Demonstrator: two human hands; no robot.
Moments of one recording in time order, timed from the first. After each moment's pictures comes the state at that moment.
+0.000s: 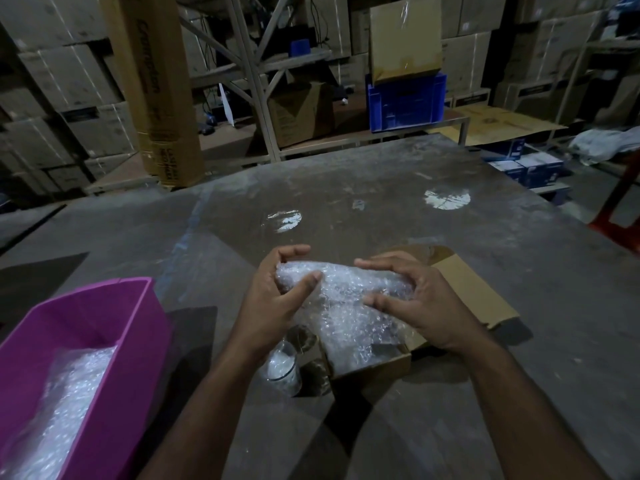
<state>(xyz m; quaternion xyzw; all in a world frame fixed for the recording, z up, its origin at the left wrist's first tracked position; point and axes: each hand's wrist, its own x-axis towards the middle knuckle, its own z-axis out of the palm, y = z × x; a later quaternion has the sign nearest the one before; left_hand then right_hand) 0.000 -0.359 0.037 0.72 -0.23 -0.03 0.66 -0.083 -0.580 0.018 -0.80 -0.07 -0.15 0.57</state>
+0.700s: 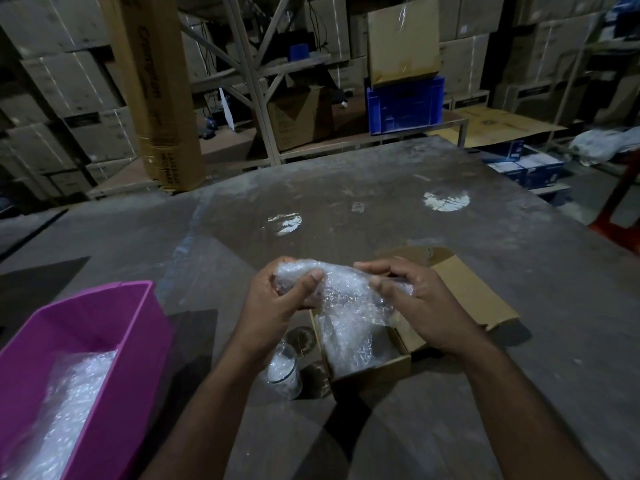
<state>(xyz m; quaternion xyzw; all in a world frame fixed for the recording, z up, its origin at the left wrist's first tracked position) -0.006 -0.363 0.041 0.66 -0.22 -0.08 0.72 -0.081 -0.576 0.019 -0.76 -0.07 -0.16 0.62</state>
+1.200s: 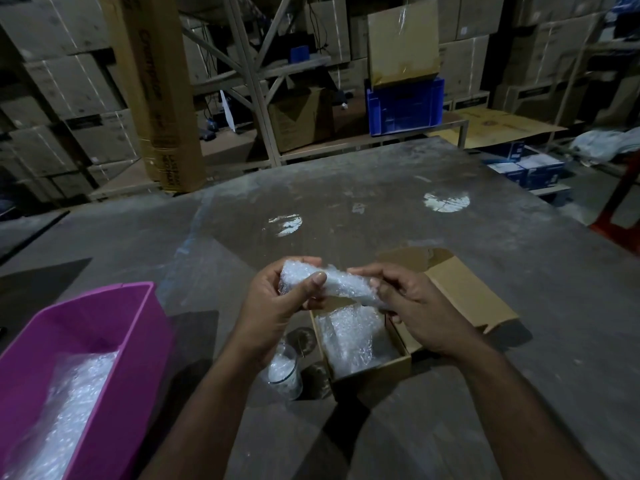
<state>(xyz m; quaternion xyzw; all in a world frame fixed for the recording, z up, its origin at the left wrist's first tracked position) -0.008 -0.364 0.048 0.62 -0.22 -0.13 0.74 -0.080 -0.572 0.016 -0.75 -0.08 -0.11 0.64</state>
